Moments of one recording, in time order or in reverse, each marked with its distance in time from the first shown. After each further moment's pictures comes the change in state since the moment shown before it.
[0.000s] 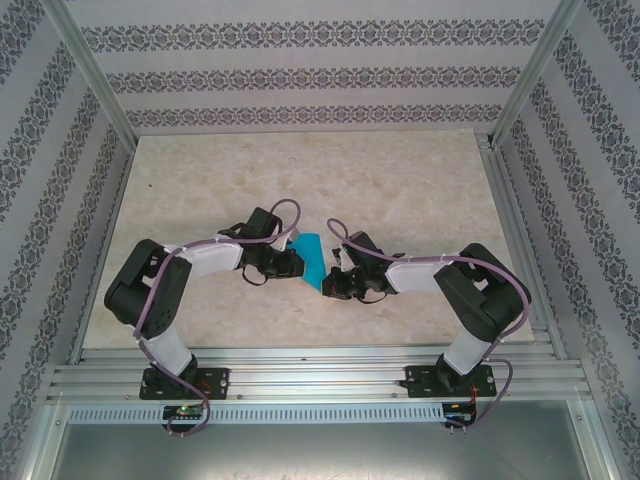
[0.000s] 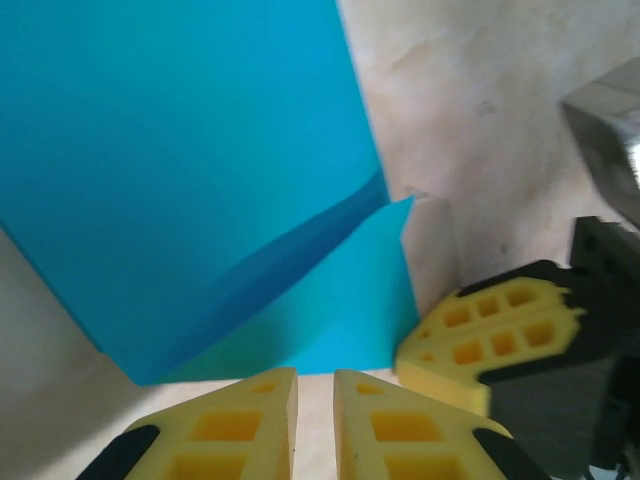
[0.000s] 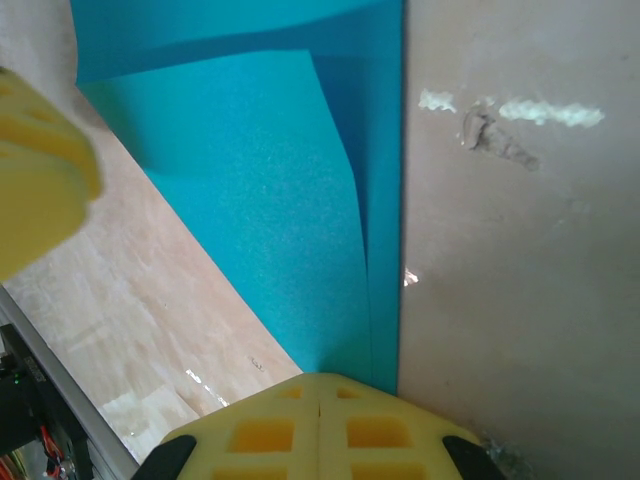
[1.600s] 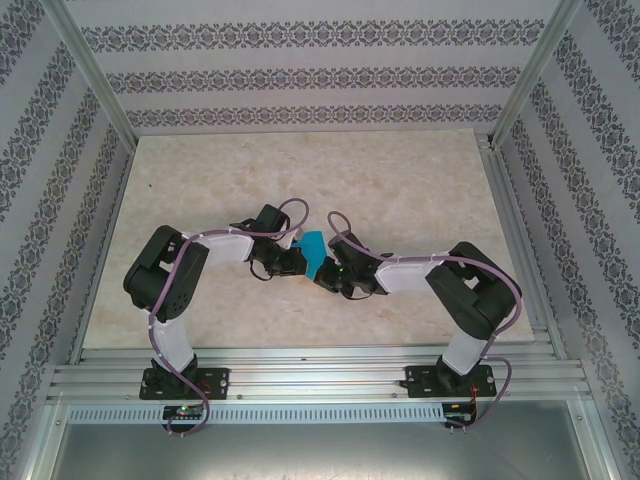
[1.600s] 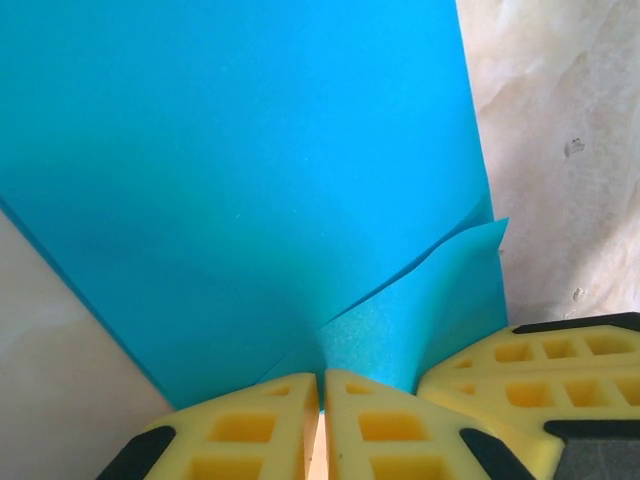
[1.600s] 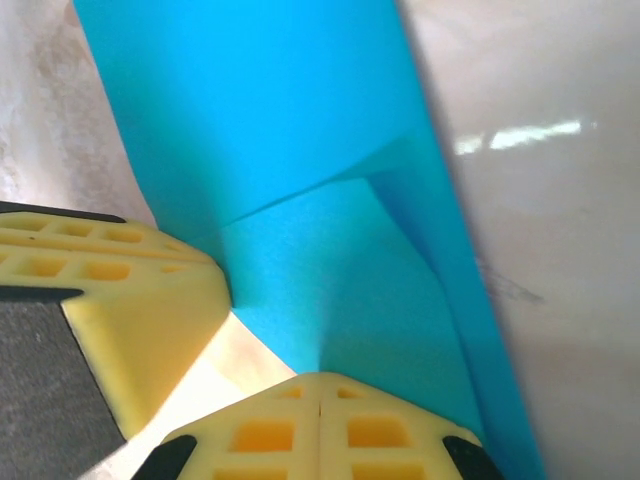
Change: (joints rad) left arm 0.000 0.129 0.098 -0.037 -0.042 0.029; right arm 0.076 0.033 0.057 0.061 0.235 0.355
